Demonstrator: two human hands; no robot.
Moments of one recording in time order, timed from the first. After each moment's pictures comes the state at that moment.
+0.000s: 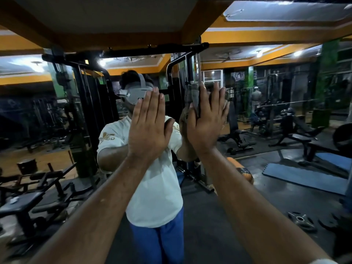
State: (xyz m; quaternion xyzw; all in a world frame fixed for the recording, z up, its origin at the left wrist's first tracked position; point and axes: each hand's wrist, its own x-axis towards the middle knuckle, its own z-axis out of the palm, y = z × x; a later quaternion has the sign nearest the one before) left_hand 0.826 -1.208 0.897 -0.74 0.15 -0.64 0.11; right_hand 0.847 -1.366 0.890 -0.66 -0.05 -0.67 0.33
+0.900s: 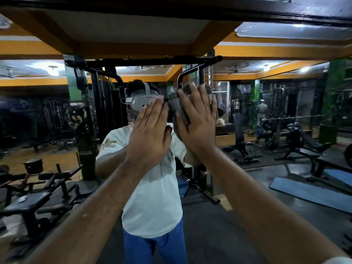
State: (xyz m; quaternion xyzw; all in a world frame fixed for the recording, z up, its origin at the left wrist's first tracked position) left_hand 0.786 -1.100 0.909 -0.76 0.21 -0.61 0.02; right_hand 0.827 -1.264 0.922 -0.67 -0.22 -0.68 0.21
